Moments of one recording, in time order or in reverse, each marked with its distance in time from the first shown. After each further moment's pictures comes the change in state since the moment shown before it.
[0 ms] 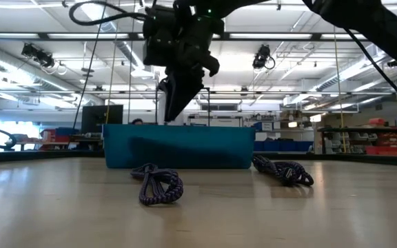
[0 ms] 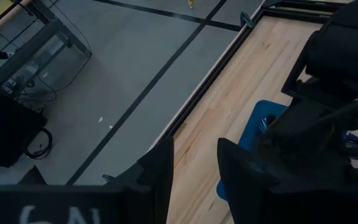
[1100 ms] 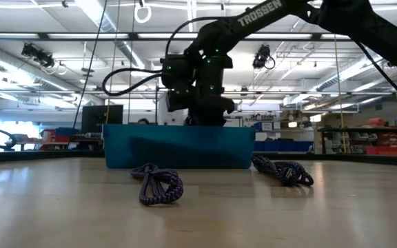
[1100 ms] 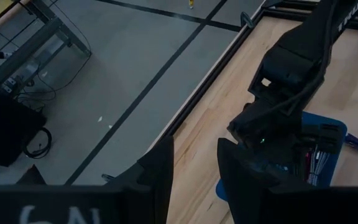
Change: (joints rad) left arm 0.000 0.000 0.000 0.000 0.000 -0.007; right arm -0.127 -0.001 -0.219 0.042 0.016 0.024
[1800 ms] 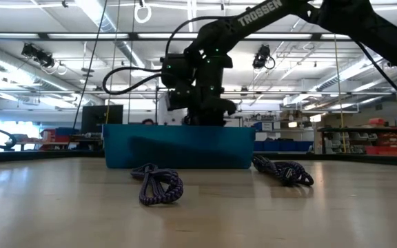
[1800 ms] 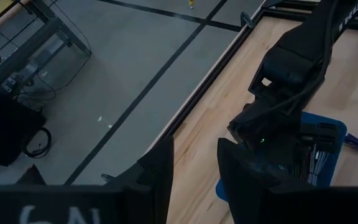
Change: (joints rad) left arm 0.000 0.000 0.000 0.000 0.000 -0.002; right arm 0.001 -0.002 -0.003 0.014 0.028 -0.053
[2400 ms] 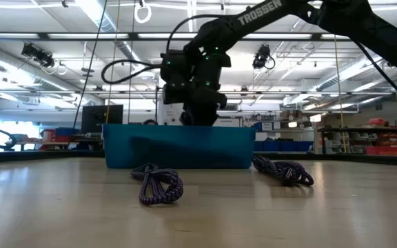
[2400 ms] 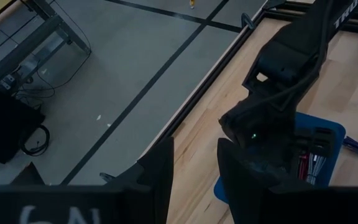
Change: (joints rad) left arm 0.001 0.000 0.000 0.000 0.000 -0.016; right arm -0.020 0.002 0.036 0.022 -0.073 0.053
